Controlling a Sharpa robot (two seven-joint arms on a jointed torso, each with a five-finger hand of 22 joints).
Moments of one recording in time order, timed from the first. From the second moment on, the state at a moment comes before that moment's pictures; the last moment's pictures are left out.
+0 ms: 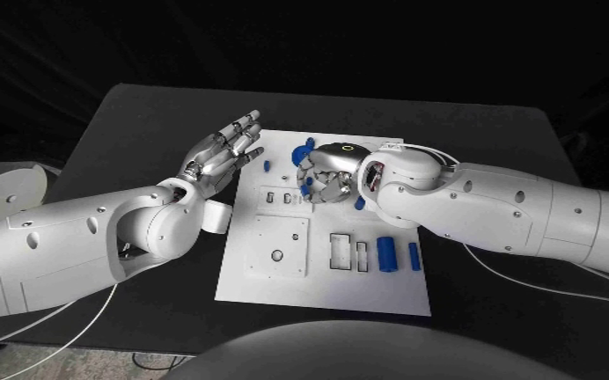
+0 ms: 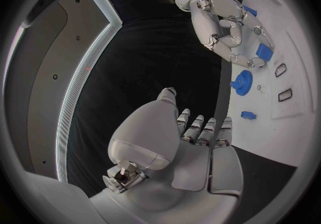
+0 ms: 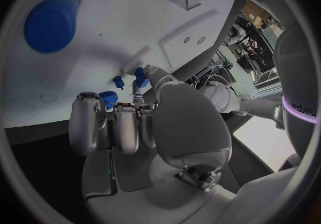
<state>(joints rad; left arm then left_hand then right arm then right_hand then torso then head) 1.12 -0.96 -0.17 1.67 0.05 -0.26 0.57 1.42 0.26 -0.19 0.28 0.51 0.24 0.04 0.03 0.03 0.07 0.12 0.09 0.03 0.04 0.17 0.07 0.02 0.17 0.04 0.29 0.02 0.02 1.16 -0.59 -0.11 1.50 -1.54 -0.15 -0.15 1.33 -0.08 0.25 0.09 0.38 0.82 0.09 0.40 0.54 1.47 -0.01 1.57 1.31 1.47 -0.07 1.47 1.31 0.05 1.44 0.04 1.33 1.31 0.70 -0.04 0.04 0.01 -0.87</state>
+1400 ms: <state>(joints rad) 1.12 -1.01 -0.17 1.71 -0.01 -0.33 0.57 1.46 0.14 -0.24 0.23 0.26 0.35 0.09 0.06 0.05 0.33 0.21 0.45 0.12 0.38 0.19 0.44 0.11 0.17 0.47 0.29 0.27 0.12 1.23 -0.75 -0.10 1.63 -1.52 -0.31 -0.07 1.35 -0.16 0.10 0.28 0.06 0.63 0.09 0.11 0.30 1.46 0.00 1.56 1.31 1.46 -0.06 1.42 1.31 0.07 1.43 0.04 1.27 1.31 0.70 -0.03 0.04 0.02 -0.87</state>
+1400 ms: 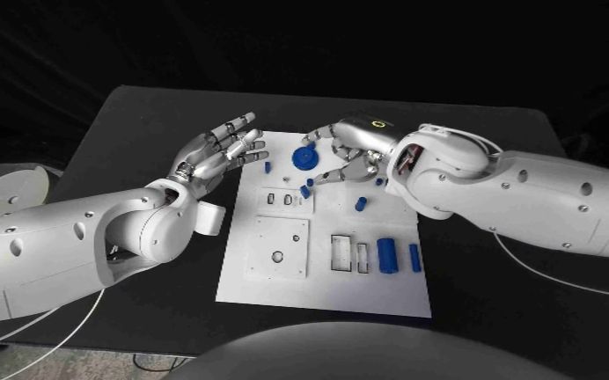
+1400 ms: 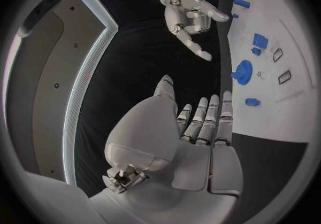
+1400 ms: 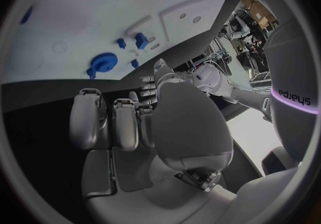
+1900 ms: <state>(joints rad) 1.32 -1.05 -0.17 1.78 -0.41 -0.57 0.20 1.32 0.14 -0.36 0.29 0.18 0.90 0.14 0.26 0.14 1.30 0.09 1.47 1.23 1.29 0.02 1.44 1.08 0.17 1.09 0.13 0.74 0.36 1.31 -0.89 -0.11 1.69 -1.43 -0.38 -0.04 1.35 -0.14 0.09 0.28 0.06 0.68 0.10 0.13 0.29 1.46 0.00 1.56 1.31 1.46 -0.06 1.42 1.31 0.07 1.43 0.04 1.27 1.31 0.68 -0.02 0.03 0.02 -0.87</state>
